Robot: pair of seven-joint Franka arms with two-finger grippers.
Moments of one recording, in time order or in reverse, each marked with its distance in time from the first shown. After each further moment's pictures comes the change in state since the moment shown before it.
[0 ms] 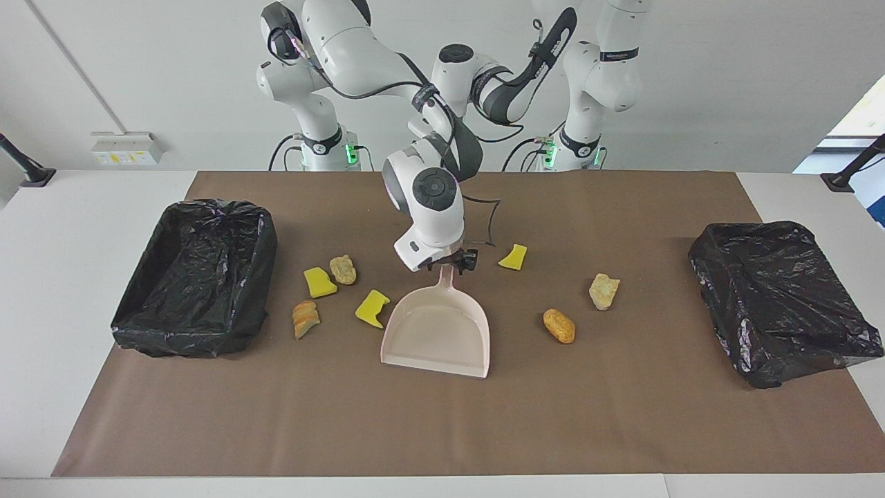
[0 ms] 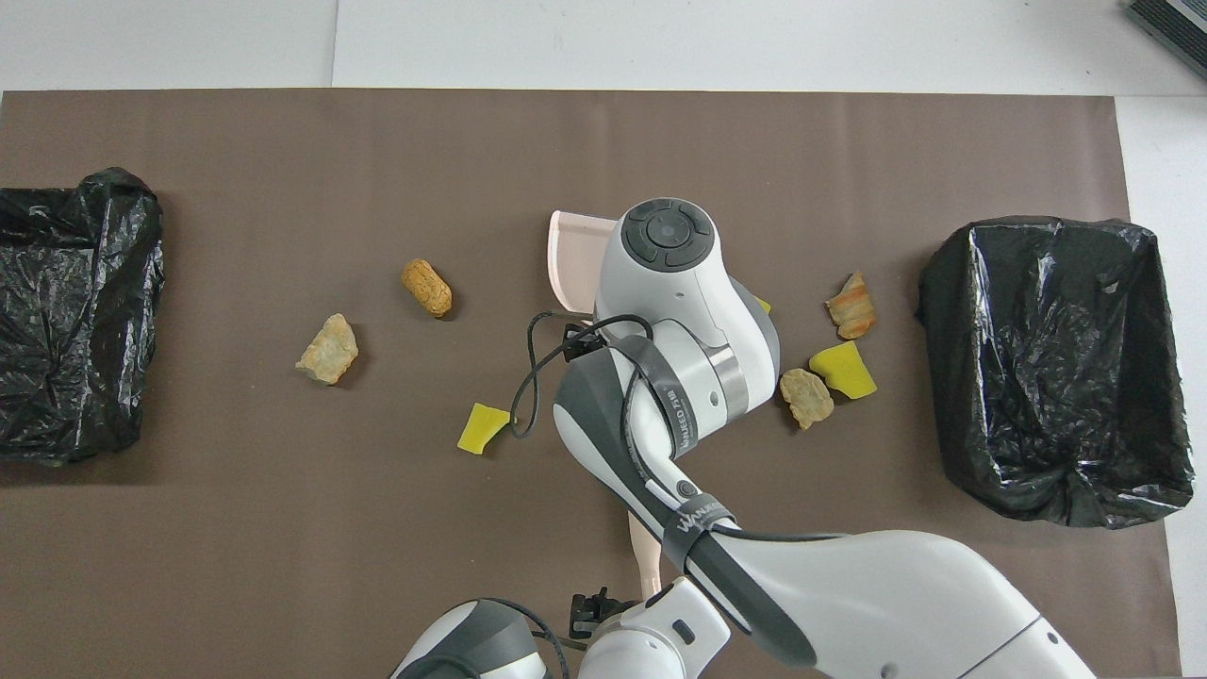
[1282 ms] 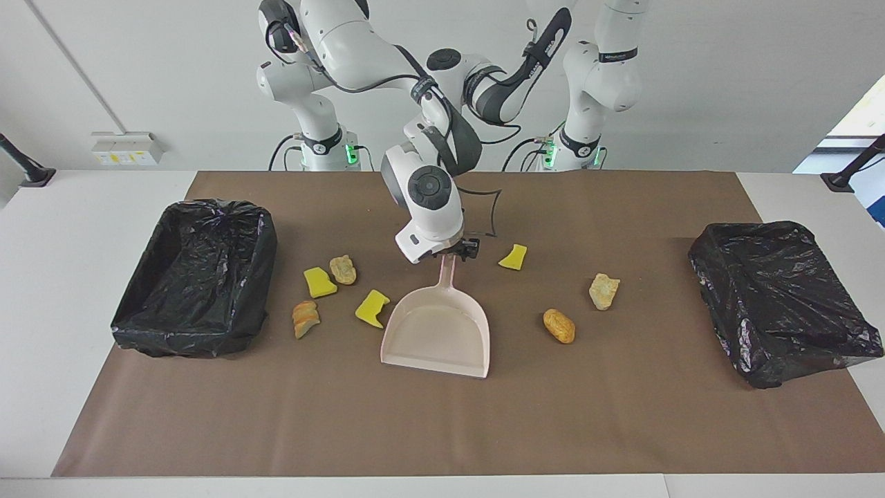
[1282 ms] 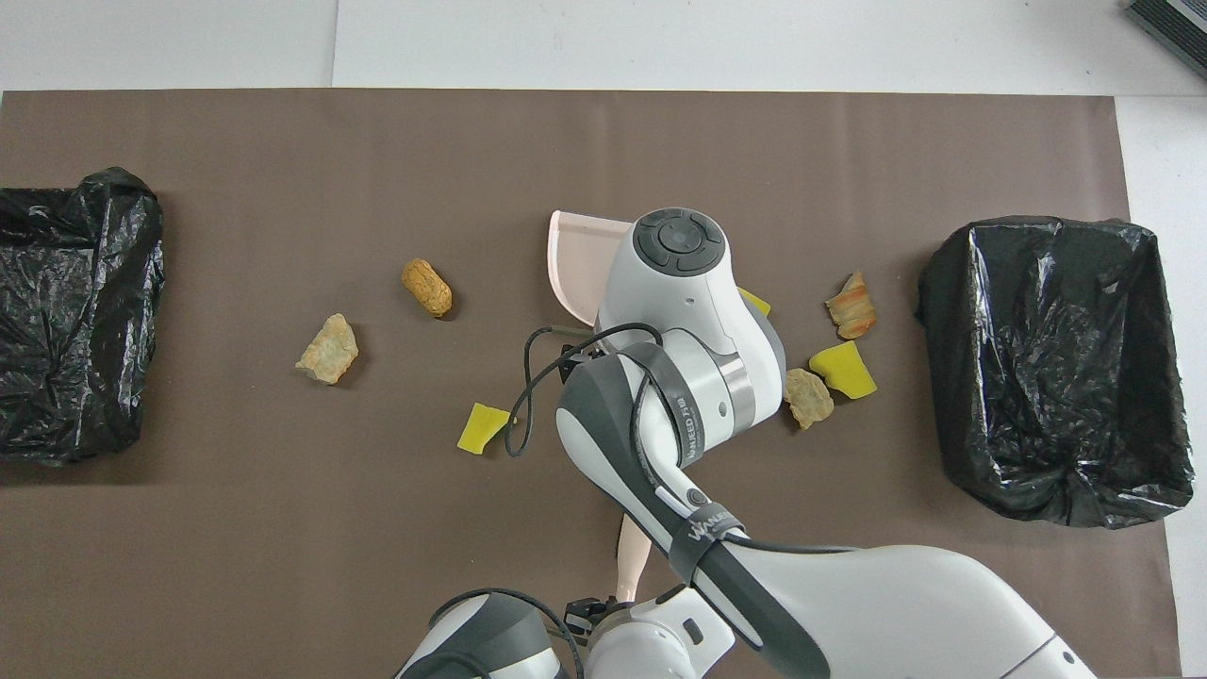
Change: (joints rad) left arm 0.000 -0.027 0.011 0.068 0.003 -0.290 0.193; right arm 0.000 -0.039 -0.001 -0.054 0.092 -0.038 -0.008
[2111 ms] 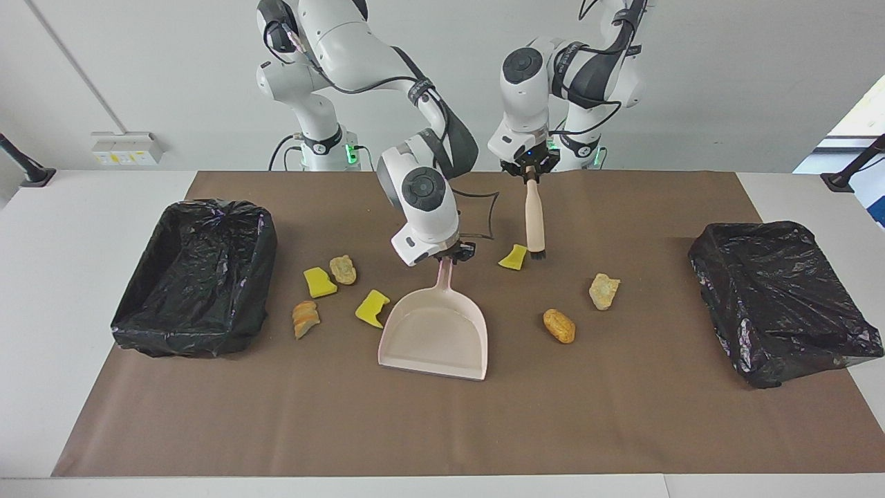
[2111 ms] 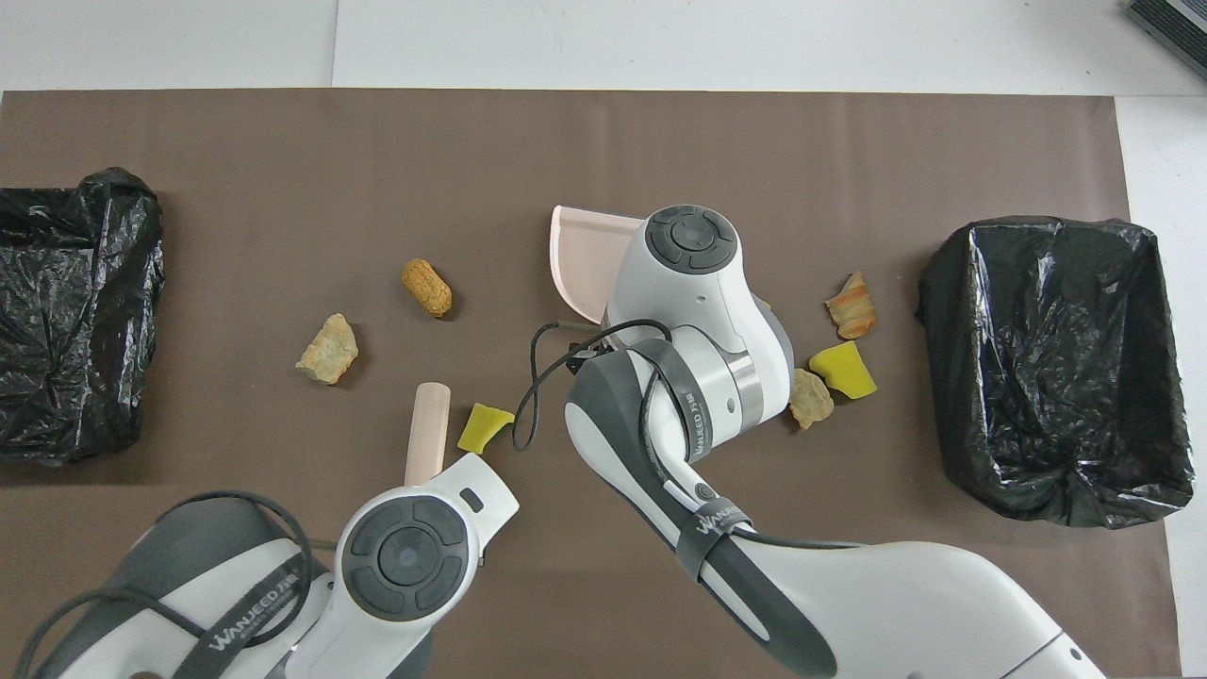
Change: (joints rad) left arm 0.405 -0.194 0.027 -0.002 0.142 -0.388 0.159; right arm -0.009 -0.004 -0.003 -0.009 0.001 0.026 -0.073
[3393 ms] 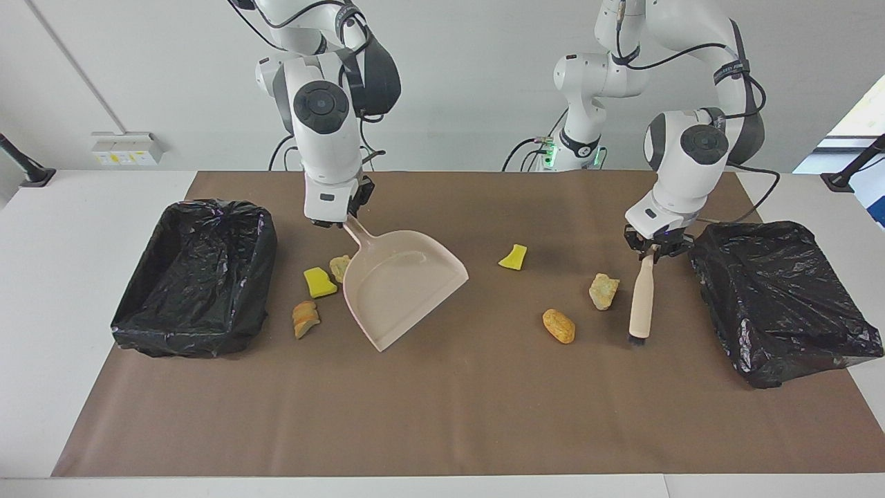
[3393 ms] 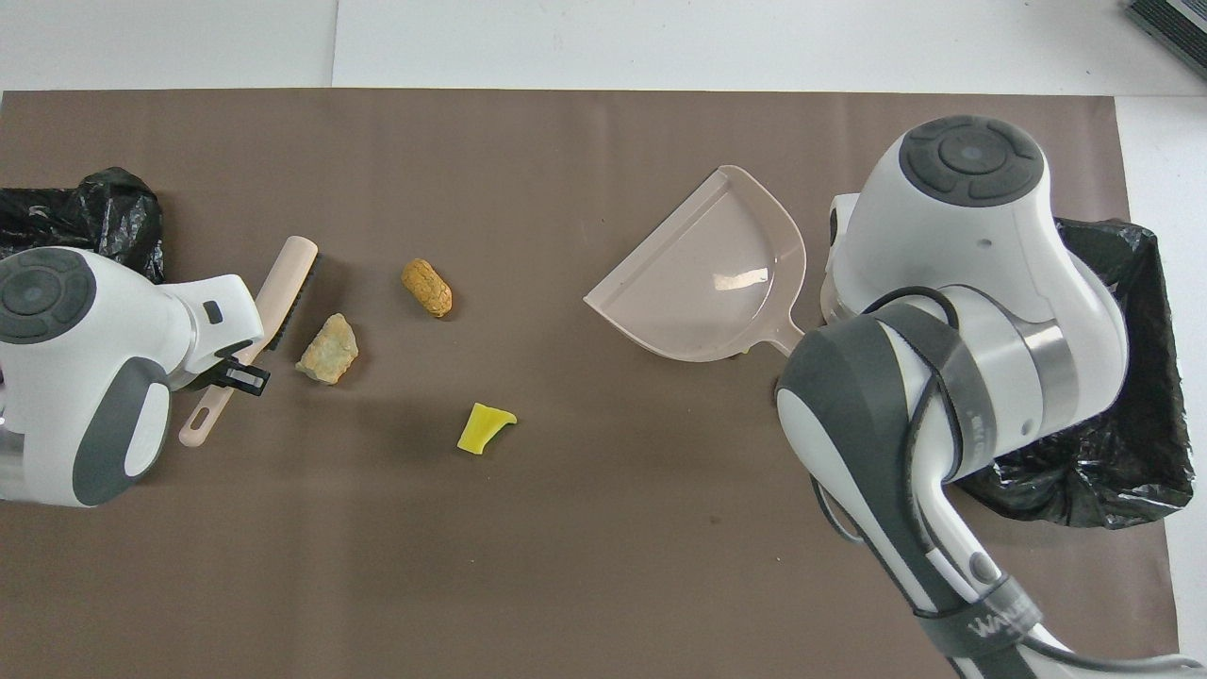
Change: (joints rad) left arm 0.571 0.266 -0.016 0.143 0.025 0.293 0.826; right arm -0.194 -0.291 -0.007 -0.029 -0.325 -0.379 -1.029
